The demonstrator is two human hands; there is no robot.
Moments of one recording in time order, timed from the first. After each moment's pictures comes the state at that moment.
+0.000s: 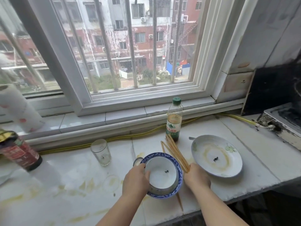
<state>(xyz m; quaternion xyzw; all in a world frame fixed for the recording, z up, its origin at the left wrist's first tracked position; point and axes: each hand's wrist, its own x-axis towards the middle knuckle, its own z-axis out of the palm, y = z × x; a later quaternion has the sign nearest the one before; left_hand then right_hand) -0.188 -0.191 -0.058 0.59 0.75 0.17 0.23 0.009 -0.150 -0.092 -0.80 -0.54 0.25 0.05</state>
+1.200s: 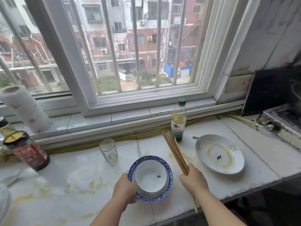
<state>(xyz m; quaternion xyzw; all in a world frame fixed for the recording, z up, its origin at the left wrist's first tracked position) -0.245 -0.219 -0.053 0.33 0.77 0.23 0.50 -0.021 -0.183 -0.078 -0.74 -0.56 0.34 0.15</state>
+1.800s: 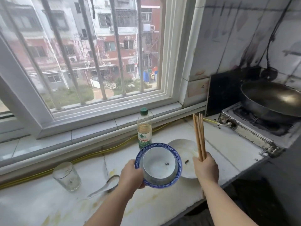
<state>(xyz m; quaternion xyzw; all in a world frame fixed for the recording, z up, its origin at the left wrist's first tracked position) -0.127 -0.151 -0.007 0.43 0.68 0.28 0.53 0.098 -0.156 -0.040 -0.83 -0.35 0.21 0.39</state>
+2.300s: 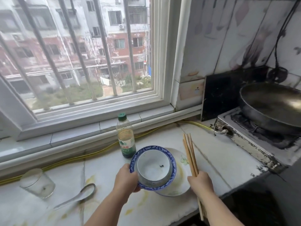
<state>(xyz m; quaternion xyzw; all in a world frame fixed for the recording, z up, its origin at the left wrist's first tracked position) -0.042 -0.119 -0.025 0.38 0.71 0.30 0.52 0.190 -0.126 -0.086 -0.82 -0.35 0.38 0.25</state>
